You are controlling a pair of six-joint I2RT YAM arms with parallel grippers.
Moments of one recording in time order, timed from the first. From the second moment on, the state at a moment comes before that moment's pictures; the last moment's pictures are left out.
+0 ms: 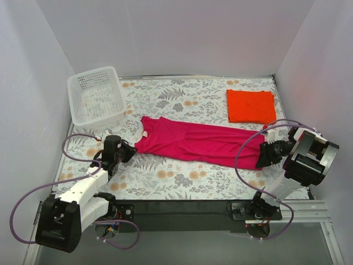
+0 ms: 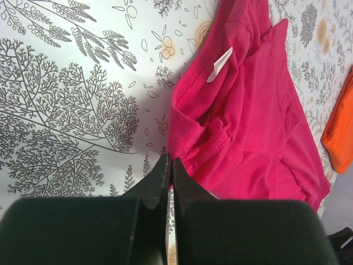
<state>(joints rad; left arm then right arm) -0.23 0.99 0.35 -0.03 -0.04 -1.00 -0.53 1.69 0.95 -1.08 -0.62 -1.05</state>
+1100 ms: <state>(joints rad) -0.14 0.89 0.39 -0.18 -0.03 -0.98 -0.53 1.49 0.82 -1.09 -0.44 -1.17</state>
